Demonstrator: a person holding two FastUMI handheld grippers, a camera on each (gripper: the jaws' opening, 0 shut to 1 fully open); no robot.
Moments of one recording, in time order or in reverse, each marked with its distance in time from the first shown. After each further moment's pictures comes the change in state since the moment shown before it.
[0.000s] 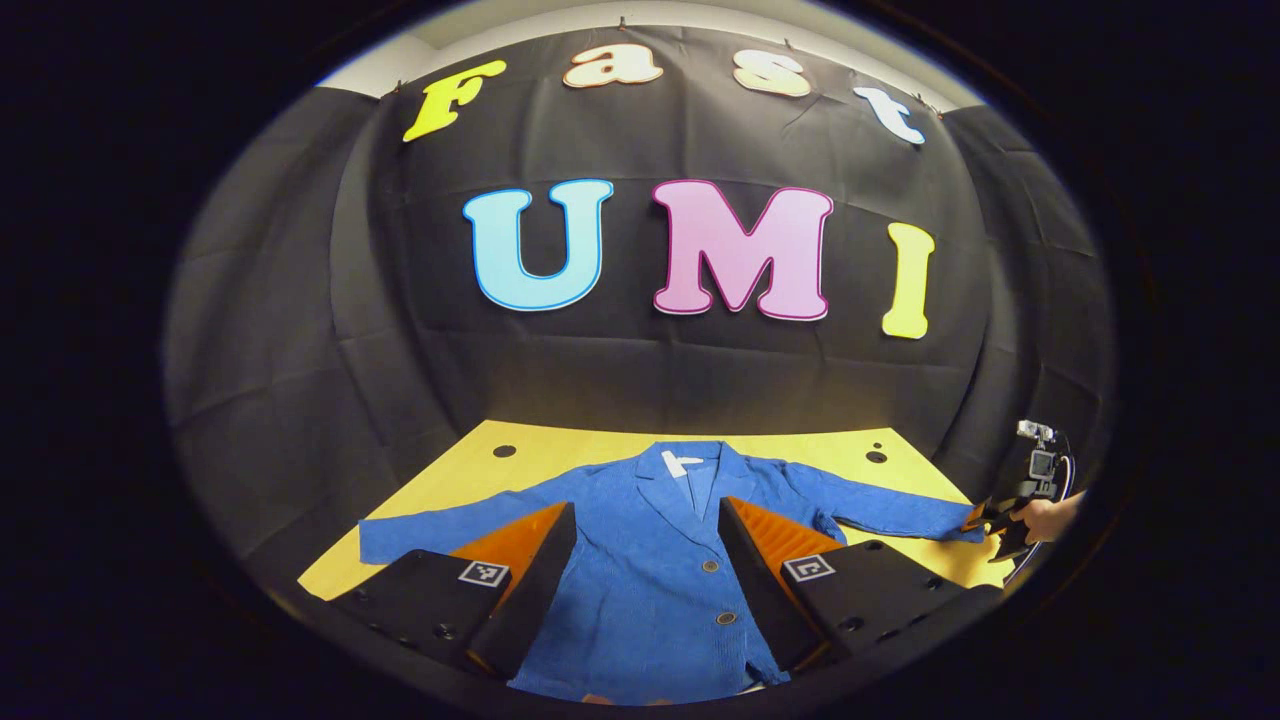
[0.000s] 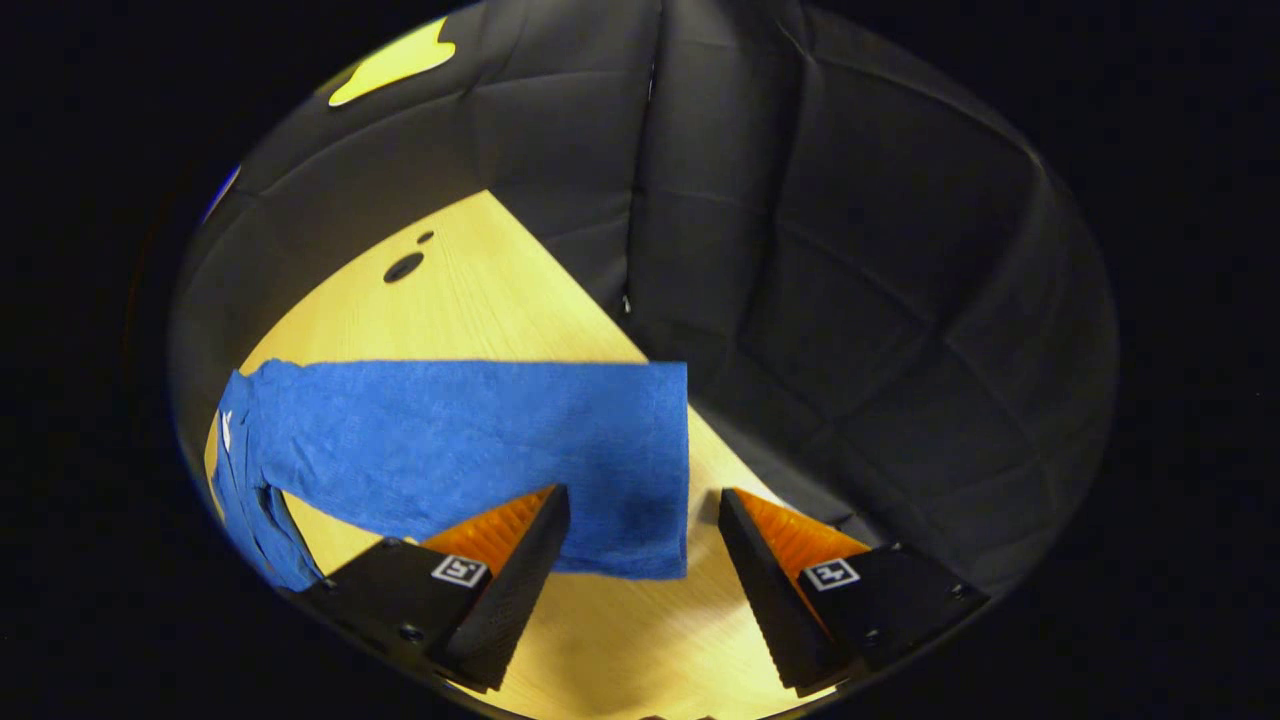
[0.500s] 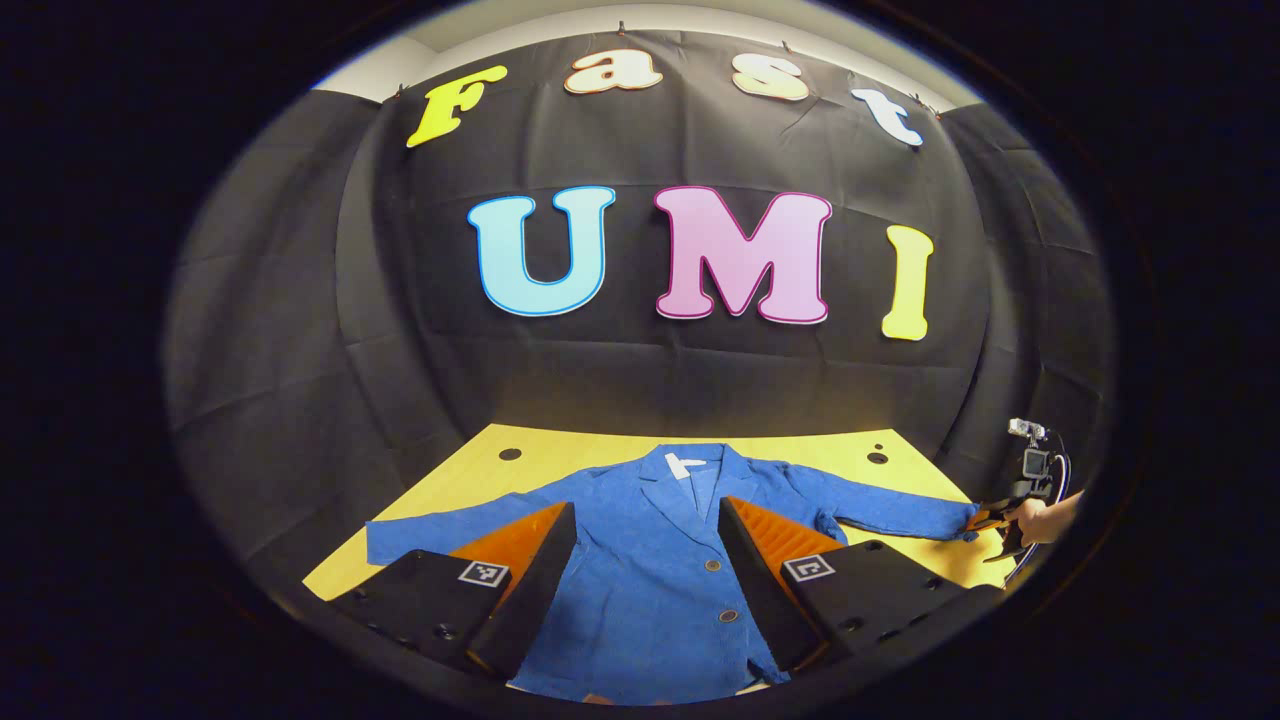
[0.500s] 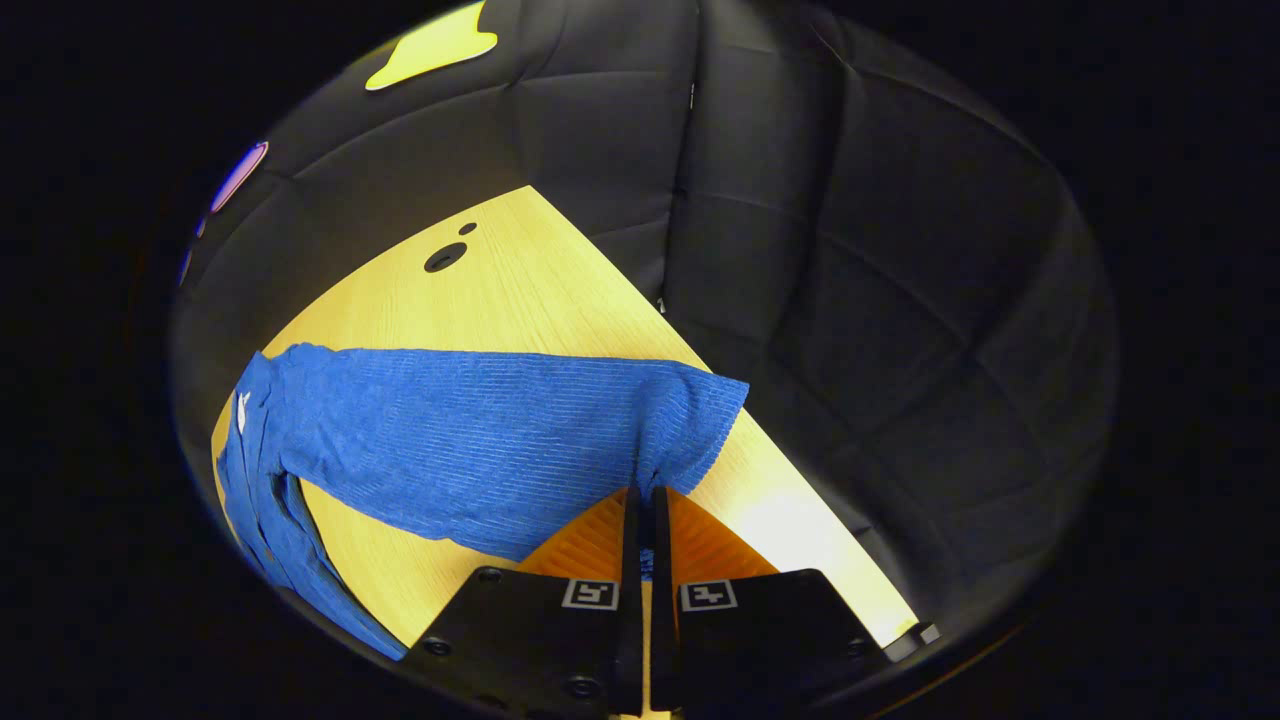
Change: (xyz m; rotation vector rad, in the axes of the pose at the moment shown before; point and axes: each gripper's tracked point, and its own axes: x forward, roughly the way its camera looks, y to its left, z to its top) left arm -0.016 0.010 -0.005 -0.006 0.003 0.032; right arm -0.003 0.033 0.004 -0.032 -0.007 0.084
